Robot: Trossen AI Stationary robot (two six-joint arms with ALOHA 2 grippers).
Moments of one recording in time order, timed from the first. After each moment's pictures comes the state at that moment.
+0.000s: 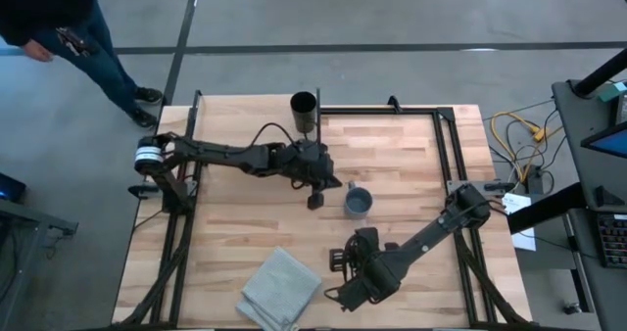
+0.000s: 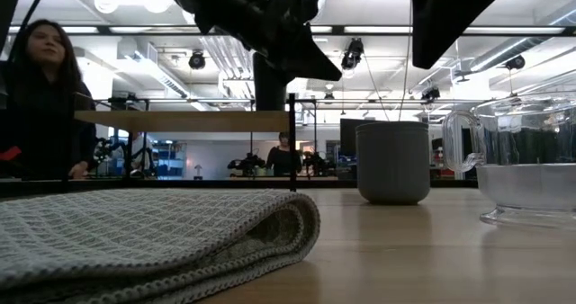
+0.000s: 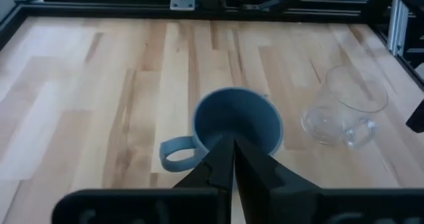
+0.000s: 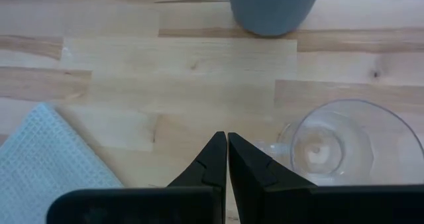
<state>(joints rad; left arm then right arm) 0.10 1.70 1.20 -0.02 0.17 0.03 0.62 2.12 1.88 -1.41 0.50 2.15</state>
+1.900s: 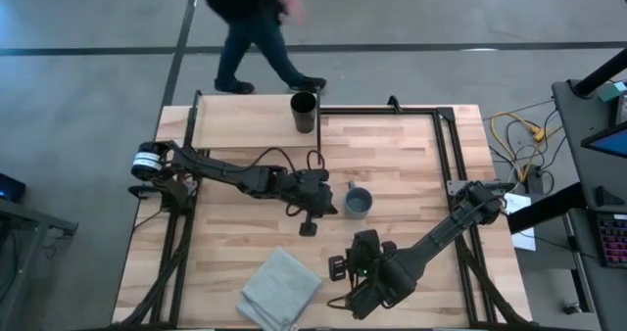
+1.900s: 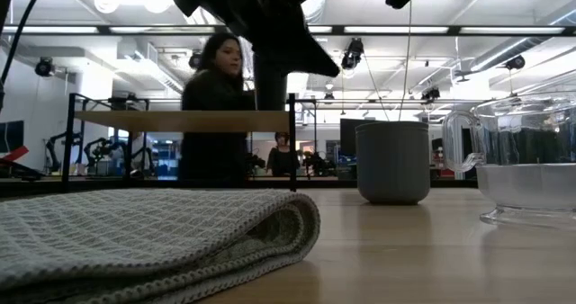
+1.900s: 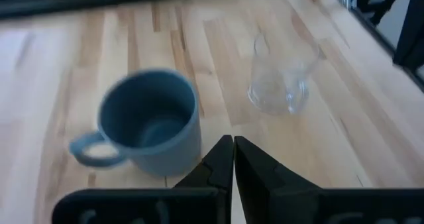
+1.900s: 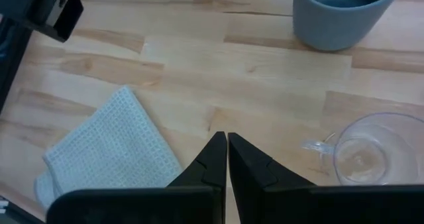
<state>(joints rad) -0.07 1.70 1.19 -0.07 0.10 0.09 0.66 2.04 1.88 -1.29 0.62 2.01</state>
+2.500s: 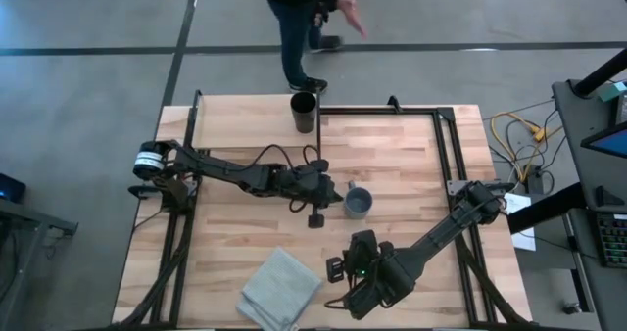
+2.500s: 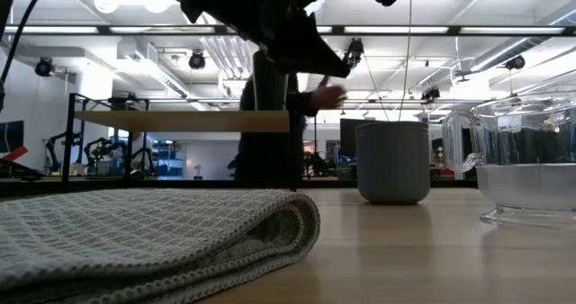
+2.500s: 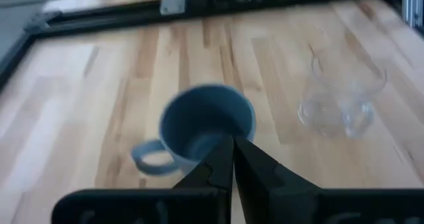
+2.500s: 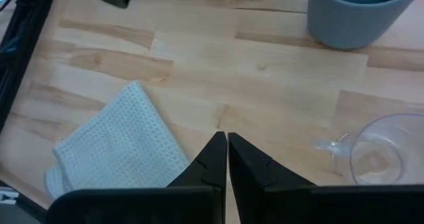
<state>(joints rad) -0.06 1.71 1.16 0.05 -0.04 0.08 0.65 2.04 1.88 -1.26 0.62 1.98</state>
